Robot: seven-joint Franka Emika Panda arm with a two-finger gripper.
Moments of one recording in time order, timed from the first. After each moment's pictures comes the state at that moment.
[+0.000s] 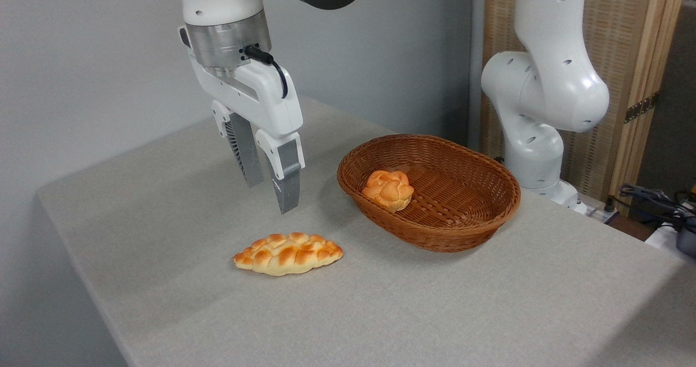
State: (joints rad) arm -0.12 0.02 0.03 -1.69 -0.03 1.71 0.72
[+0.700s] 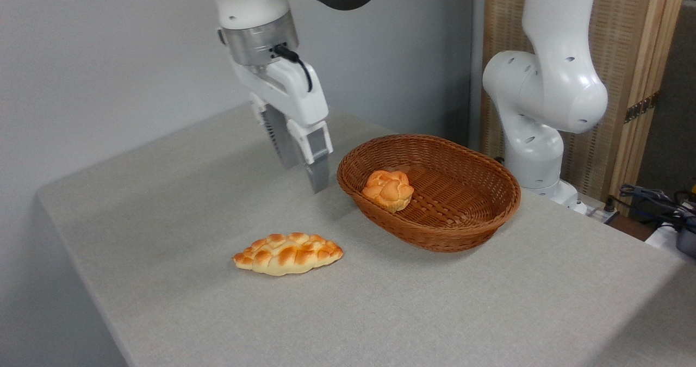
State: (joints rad) arm -0.19 -0.14 0.02 -1.92 -0.03 1.69 0.72
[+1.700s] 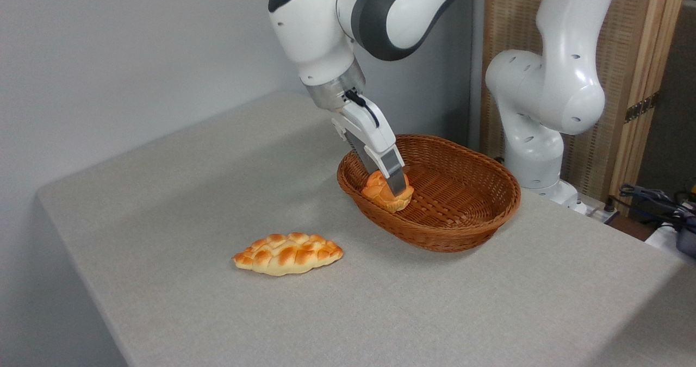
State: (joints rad) arm -0.28 -0.35 0.02 -2.37 -0.03 1.69 0.74
